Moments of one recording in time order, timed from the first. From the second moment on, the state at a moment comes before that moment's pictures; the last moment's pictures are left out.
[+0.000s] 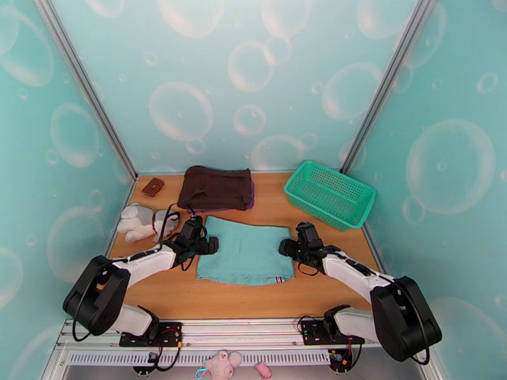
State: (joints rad) left arm -0.50 1.54 0.67 -0.09 -0.03 -0.39; right arm 0.30 1.30 0.52 -0.22 -0.08 0.61
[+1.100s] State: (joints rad) left arm -0.67 2.33 2.59 -0.92 -0.05 -0.25; right arm 0.18 1.12 0.45 -0.17 -0.18 0.54
